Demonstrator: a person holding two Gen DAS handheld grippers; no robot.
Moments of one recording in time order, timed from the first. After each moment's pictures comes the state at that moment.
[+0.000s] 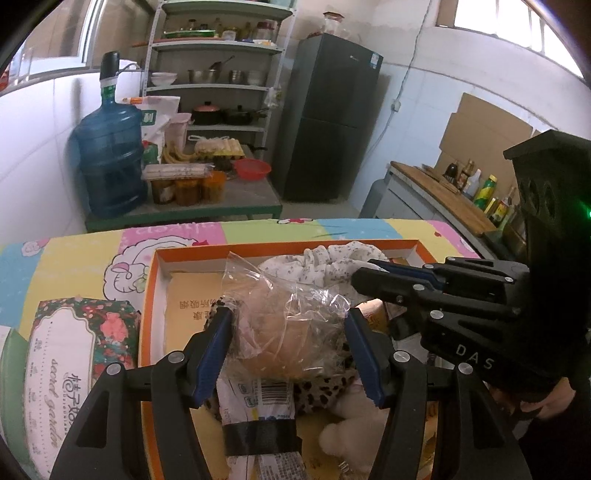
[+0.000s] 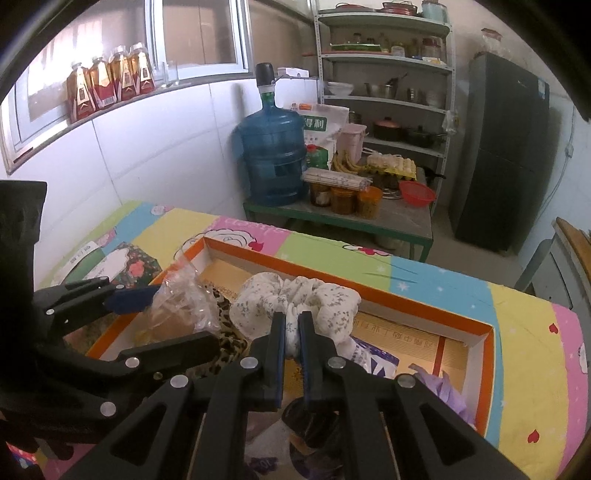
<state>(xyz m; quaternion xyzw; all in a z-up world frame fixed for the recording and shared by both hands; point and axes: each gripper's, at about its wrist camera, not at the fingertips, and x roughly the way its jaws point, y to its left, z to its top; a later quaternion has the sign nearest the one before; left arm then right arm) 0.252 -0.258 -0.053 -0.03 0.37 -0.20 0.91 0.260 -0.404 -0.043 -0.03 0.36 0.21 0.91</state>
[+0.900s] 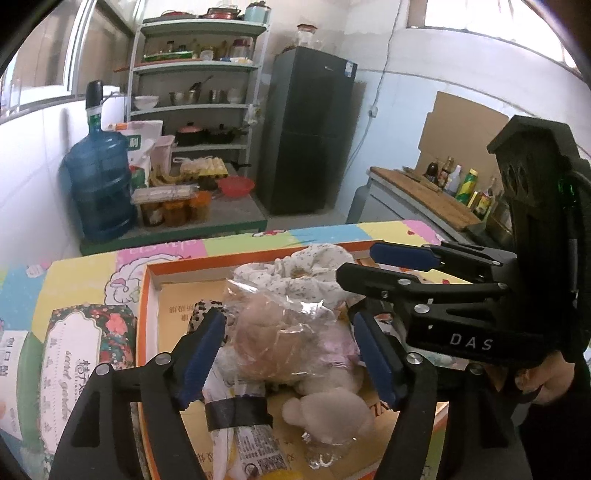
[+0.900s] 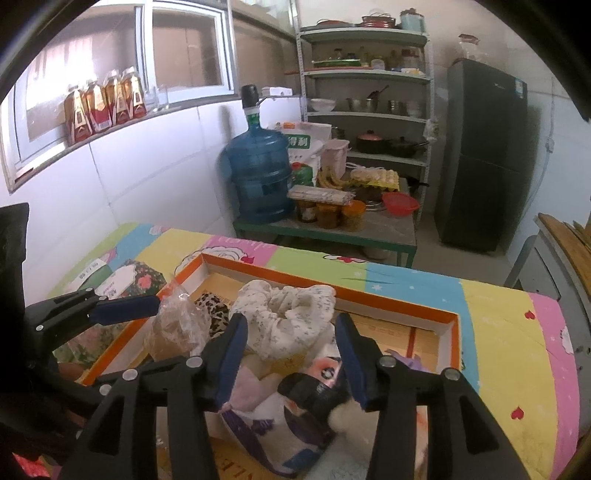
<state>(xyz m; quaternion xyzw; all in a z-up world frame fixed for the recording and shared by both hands) 0.210 -0.265 -0.032 -0.01 0.33 -0.23 0.91 0.229 -0.426 -0.021 -0.01 0.33 0.18 0.93</state>
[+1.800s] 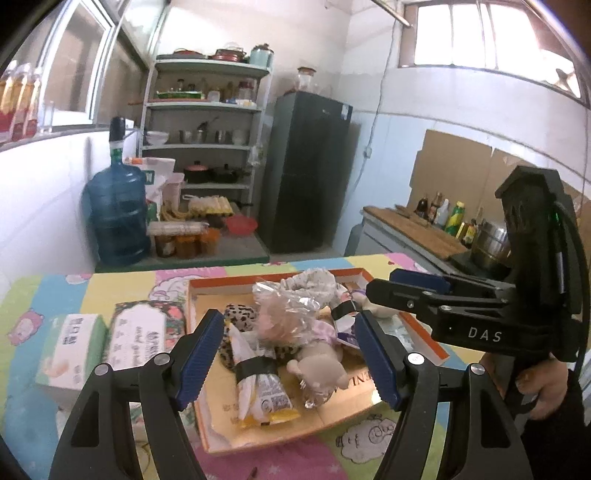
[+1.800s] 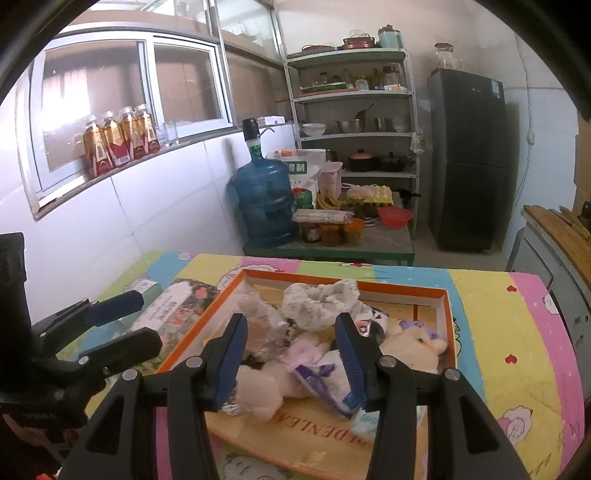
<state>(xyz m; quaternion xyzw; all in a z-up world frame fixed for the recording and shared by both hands) 0.121 -0.210 0.013 -0.04 0.26 -0.23 0.94 0.143 -0.416 0.016 0.04 0.29 0.17 0.94</state>
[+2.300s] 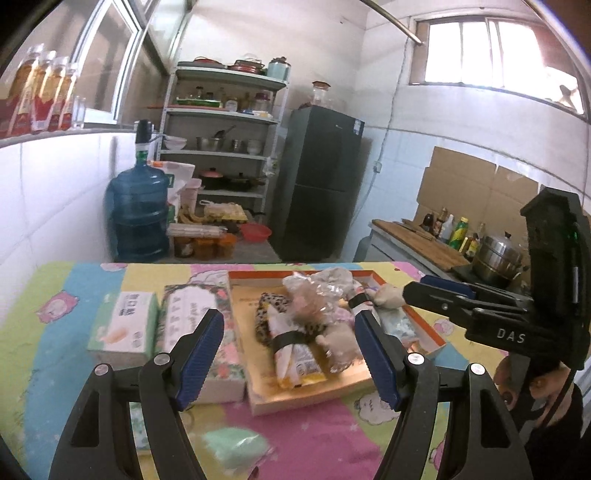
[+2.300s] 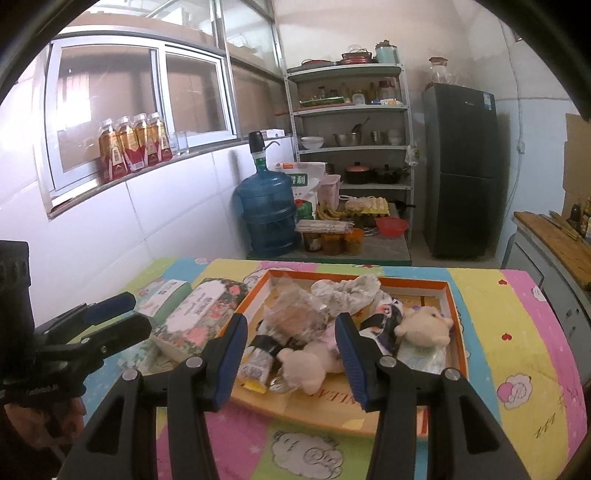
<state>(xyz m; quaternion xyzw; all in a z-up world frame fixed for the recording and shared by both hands) 0.077 -0.149 0.017 -0.06 0.24 -0.21 0.95 0.086 -0.382 0.030 0.04 0.26 0.15 0.95</state>
